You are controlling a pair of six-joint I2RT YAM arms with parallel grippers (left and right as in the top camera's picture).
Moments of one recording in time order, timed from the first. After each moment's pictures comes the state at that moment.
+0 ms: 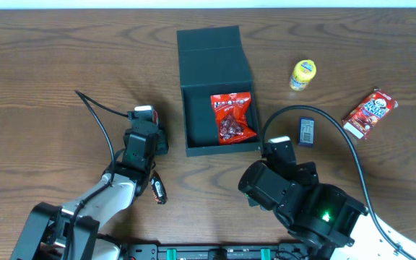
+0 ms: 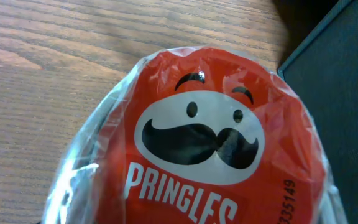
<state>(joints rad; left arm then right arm) -0.35 1.44 0.41 0.31 -0.22 -0.35 1.02 1.04 1.01 -1.21 0.47 0.75</state>
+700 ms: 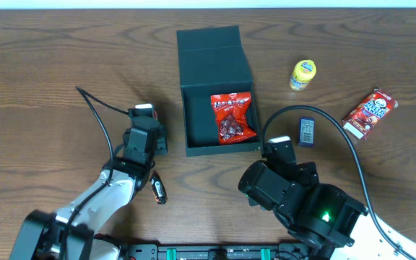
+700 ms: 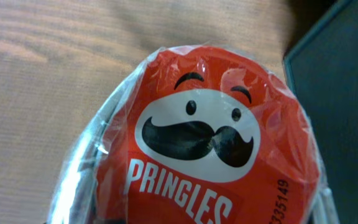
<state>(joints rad) -0.36 1.39 0.50 0.07 -0.23 -0.35 1.02 1.04 1.00 -1.21 0.48 0.75</state>
